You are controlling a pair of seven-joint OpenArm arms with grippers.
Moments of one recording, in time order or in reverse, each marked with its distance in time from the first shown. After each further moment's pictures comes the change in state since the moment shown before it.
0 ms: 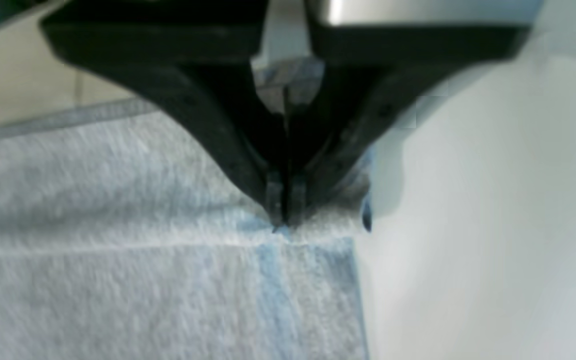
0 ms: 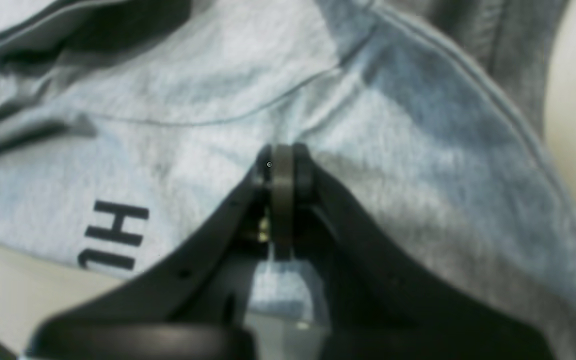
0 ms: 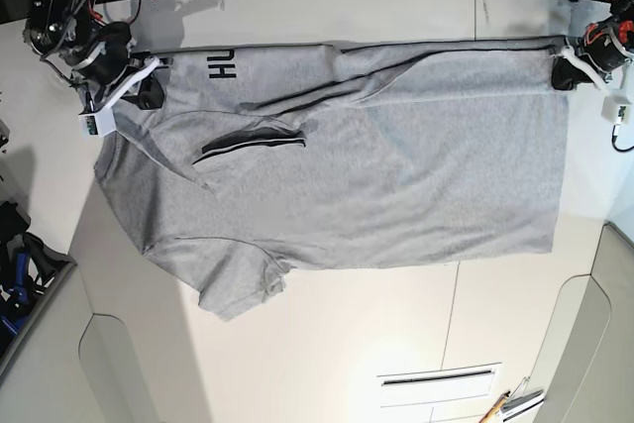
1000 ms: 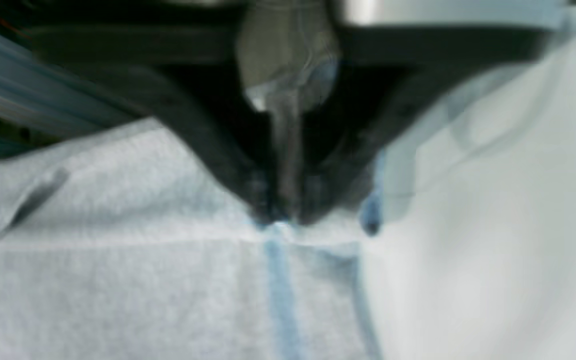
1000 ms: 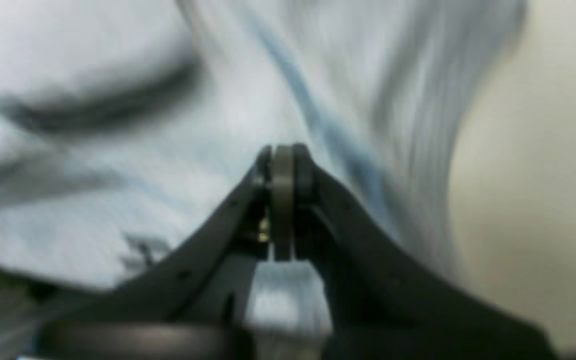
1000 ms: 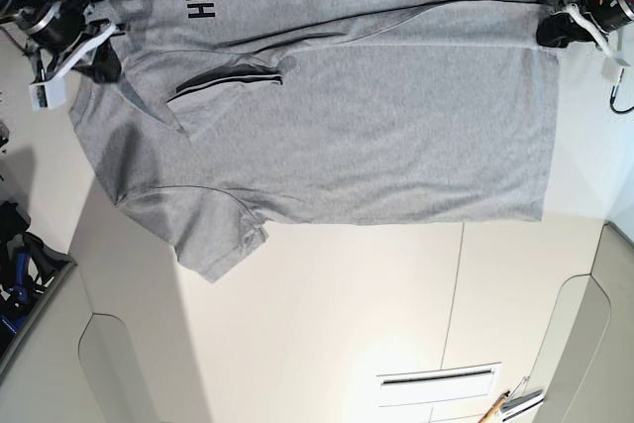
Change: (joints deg) left arm 7.0 0.7 -7.0 1.4 -16.3 -8.1 8.7; right arm -8.3 2.8 10.2 17.2 10.3 -0.3 -6.9
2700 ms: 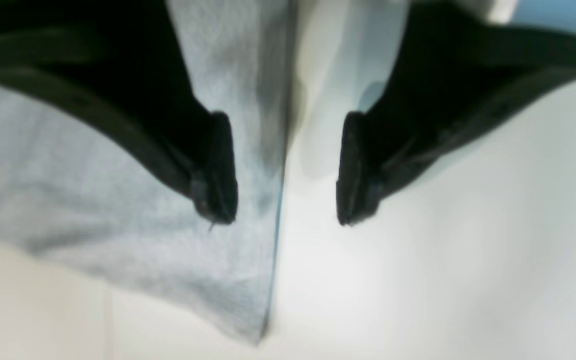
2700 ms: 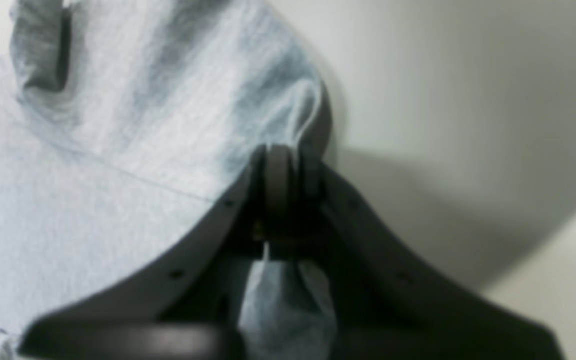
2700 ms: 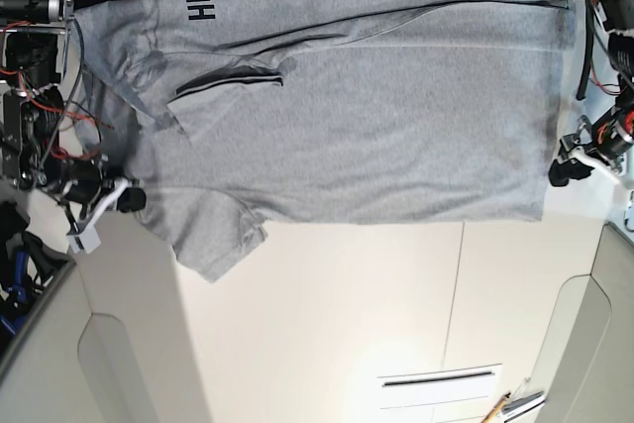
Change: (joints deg) left arm -40.0 0.2 7.3 -27.5 18.3 3.2 -13.0; right arm 46.3 11.4 -26.8 -58.4 -4.2 6.3 10.2
